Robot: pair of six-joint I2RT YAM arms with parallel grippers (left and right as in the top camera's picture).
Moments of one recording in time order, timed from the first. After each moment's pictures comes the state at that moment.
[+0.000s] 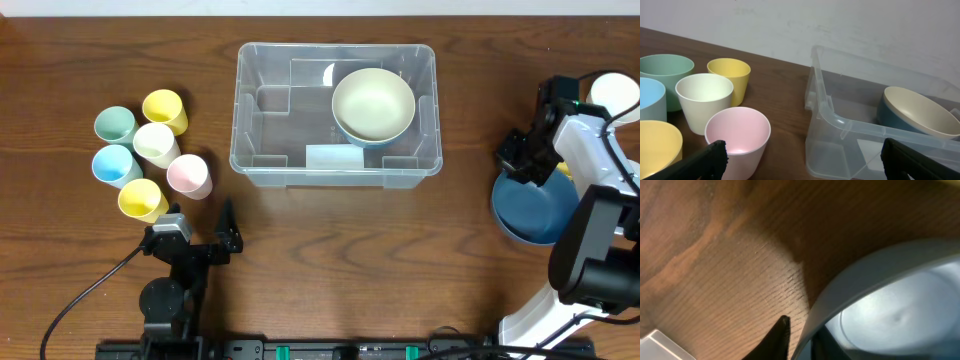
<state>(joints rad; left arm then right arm) -0.02 0.01 0.03 -0.12 0.05 -0.28 -0.22 1.89 1.32 -0.92 -0.06 0.49</state>
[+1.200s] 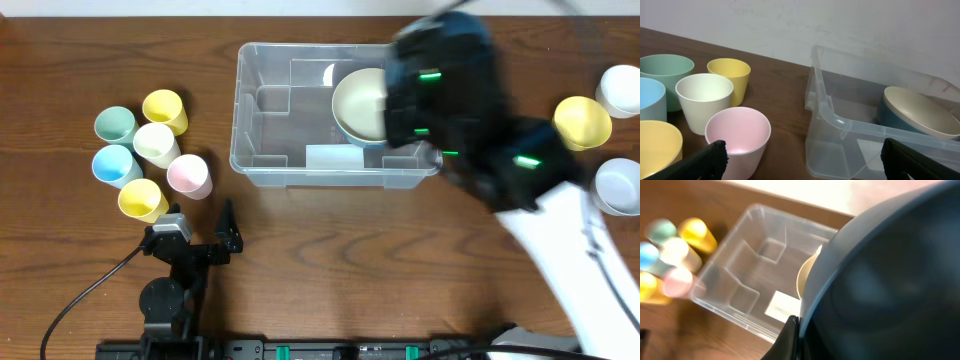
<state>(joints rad) -0.02 0.01 0.03 -0.12 0.05 -0.28 0.59 1.49 1.71 -0.93 0.12 0.19</state>
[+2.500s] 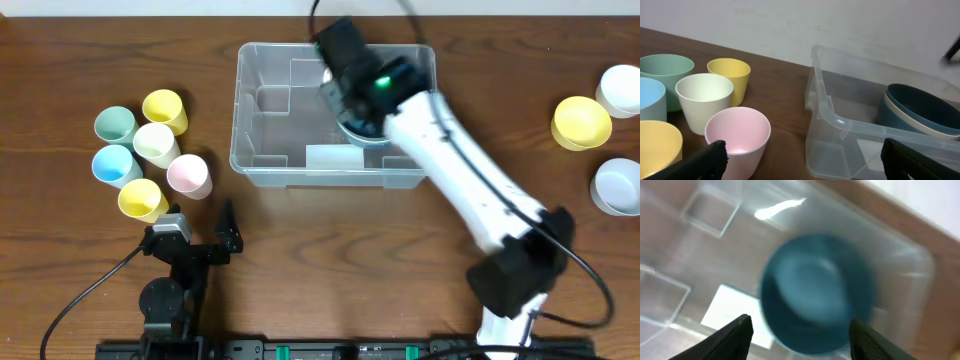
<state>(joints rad) -0.02 0.01 0.03 -0.12 0.05 -0.28 0.58 1.95 2.00 -1.03 0.31 0.09</state>
